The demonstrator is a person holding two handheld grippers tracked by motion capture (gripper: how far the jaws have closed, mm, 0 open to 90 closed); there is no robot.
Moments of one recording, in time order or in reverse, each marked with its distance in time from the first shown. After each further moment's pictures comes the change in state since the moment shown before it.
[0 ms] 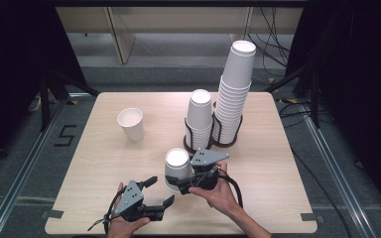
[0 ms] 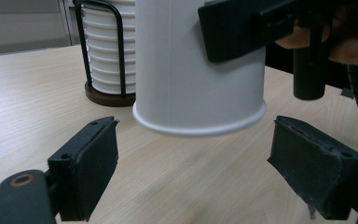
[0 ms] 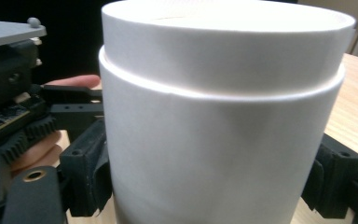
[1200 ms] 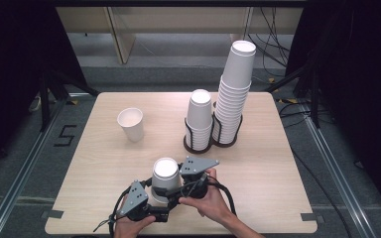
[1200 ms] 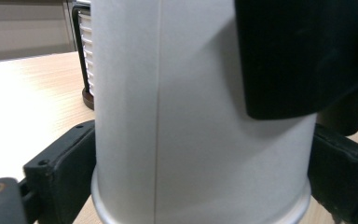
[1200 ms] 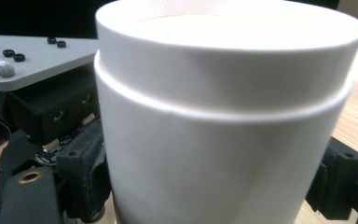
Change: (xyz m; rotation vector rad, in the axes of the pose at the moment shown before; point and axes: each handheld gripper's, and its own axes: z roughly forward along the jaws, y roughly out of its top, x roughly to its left) left arm -0.008 -0.001 0.008 -0.003 0.018 0.021; right arm 0.028 0.003 0.013 -0.005 0.101 -0.015
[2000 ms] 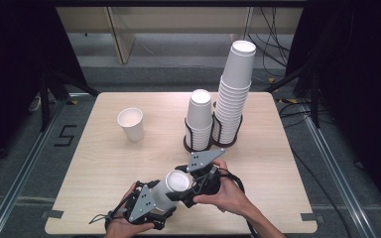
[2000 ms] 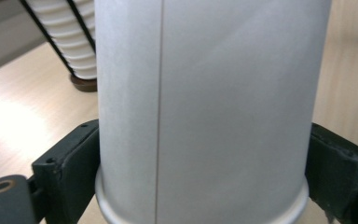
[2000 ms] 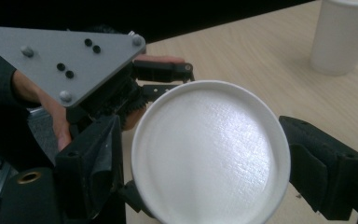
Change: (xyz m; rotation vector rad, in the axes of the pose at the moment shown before) left arm -0.001 0.002 -0.006 0.233 -0.071 0.332; right arm -0.006 0.025 -0.035 0.220 0.112 -0.052
